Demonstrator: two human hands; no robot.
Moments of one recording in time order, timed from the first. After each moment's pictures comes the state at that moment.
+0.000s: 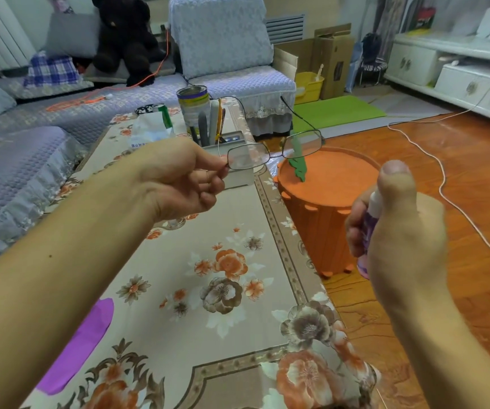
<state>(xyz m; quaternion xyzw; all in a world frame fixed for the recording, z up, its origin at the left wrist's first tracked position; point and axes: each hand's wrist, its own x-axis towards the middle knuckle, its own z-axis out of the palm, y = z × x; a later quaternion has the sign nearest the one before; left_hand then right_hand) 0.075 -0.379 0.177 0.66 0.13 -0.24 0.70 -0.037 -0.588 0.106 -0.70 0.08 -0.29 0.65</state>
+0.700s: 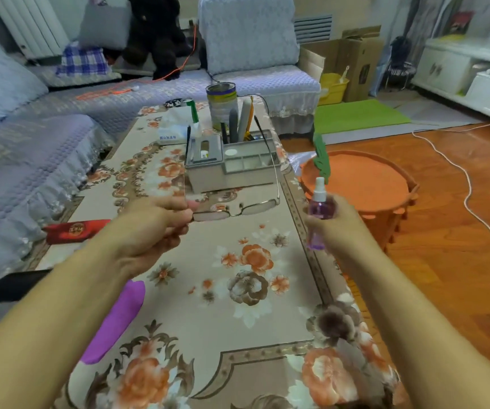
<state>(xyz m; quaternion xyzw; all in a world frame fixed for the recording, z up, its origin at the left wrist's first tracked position) 0.032 -0.279 0.115 0.74 0.15 -0.08 0.65 0.052 -0.557 0.046 -0.78 0.09 -0.03 0.61</state>
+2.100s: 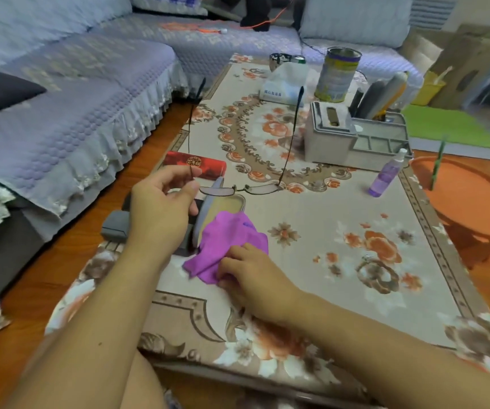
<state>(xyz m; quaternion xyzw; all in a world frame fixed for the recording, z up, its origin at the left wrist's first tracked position) -0.029 -0.051 0.032 0.74 0.14 0.25 0.60 -0.013 -0.233 -0.057 -0.85 -0.47 0.01 0.22</state>
